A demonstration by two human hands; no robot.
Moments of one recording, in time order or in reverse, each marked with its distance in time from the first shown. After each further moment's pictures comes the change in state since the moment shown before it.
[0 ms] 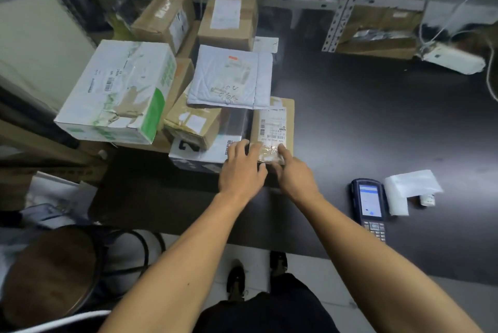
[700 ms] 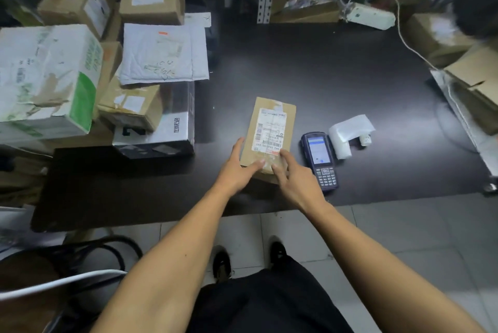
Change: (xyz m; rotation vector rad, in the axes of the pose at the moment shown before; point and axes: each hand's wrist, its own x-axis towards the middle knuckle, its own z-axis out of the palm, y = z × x) left_hand -0.045 0.041 0.070 -0.707 -0.408 -0.120; right_hand -0.121 0.088 -0.009 0.121 0.121 0.137
